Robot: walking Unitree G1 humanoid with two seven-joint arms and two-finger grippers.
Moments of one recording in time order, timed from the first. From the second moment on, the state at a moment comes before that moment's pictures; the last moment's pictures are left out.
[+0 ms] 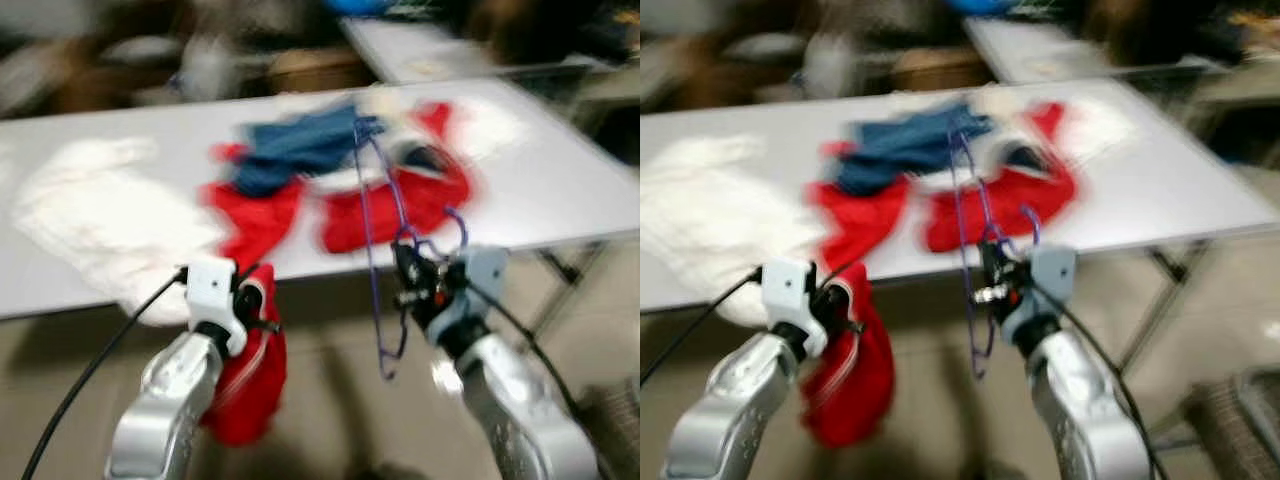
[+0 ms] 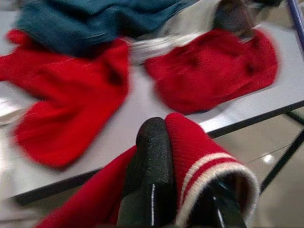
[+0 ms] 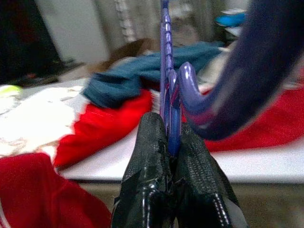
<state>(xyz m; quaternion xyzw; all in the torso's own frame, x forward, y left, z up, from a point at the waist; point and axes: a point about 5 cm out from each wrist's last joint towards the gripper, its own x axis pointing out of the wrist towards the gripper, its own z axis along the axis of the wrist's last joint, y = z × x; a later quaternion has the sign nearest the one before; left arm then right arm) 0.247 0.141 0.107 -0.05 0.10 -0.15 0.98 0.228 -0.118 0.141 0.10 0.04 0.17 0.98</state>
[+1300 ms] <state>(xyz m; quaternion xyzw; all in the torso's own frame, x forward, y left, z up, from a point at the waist) 0.254 0.136 0.085 -0.14 0.14 -0.02 0.98 0.240 -0.126 0.150 0.08 0.02 0.17 0.98</state>
